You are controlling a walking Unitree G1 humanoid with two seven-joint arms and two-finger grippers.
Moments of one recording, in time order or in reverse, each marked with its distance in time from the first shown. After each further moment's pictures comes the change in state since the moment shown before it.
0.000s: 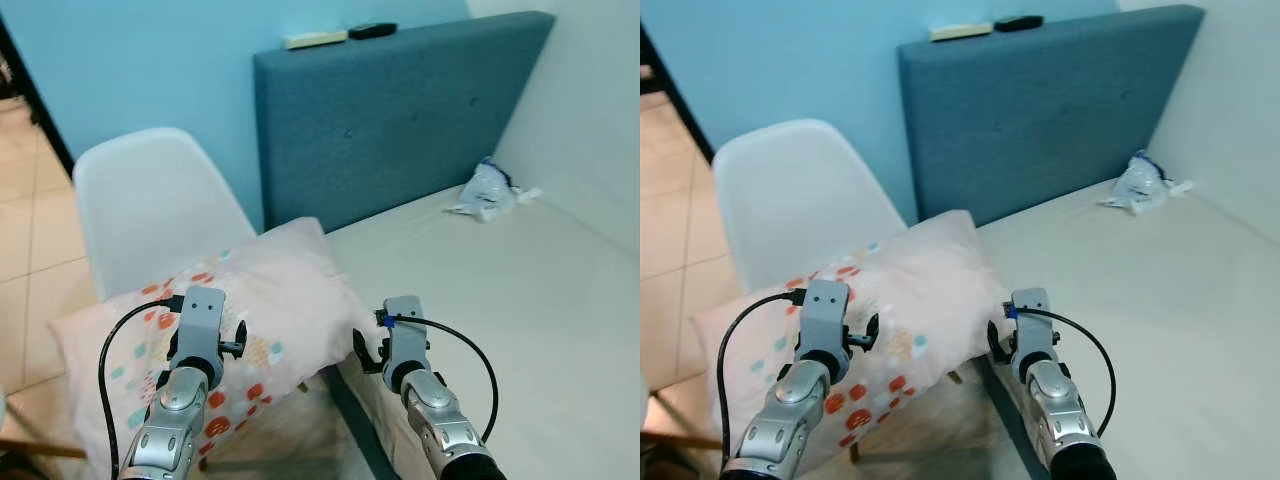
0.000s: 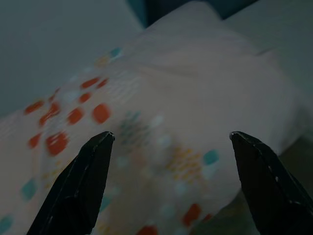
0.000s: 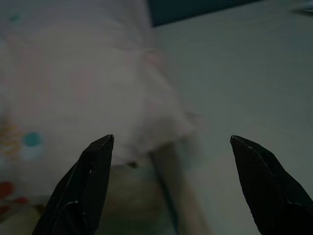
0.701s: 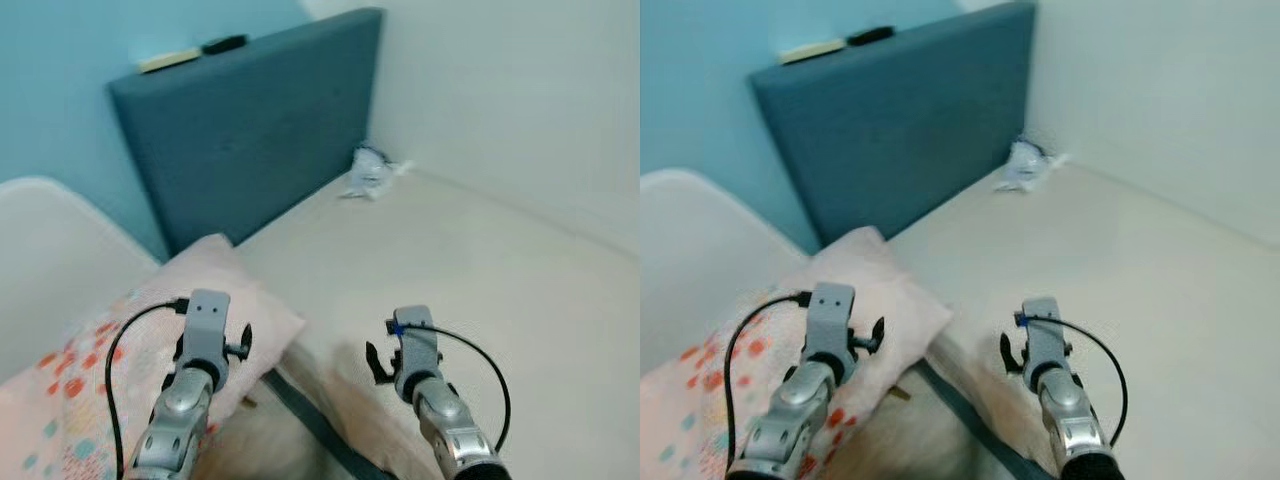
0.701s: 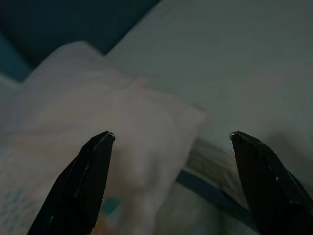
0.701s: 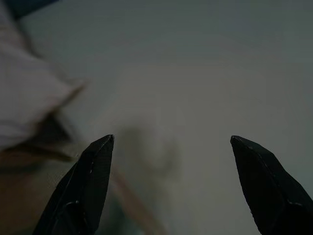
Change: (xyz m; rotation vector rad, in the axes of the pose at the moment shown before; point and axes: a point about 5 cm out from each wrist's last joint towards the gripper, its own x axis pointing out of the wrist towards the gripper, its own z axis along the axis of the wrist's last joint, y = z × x) left arm -0.001 0.000 -0.004 0.009 0.006 -0.019; right arm -0.005 -0.010 -0.012 -0.010 0.063 -0.039
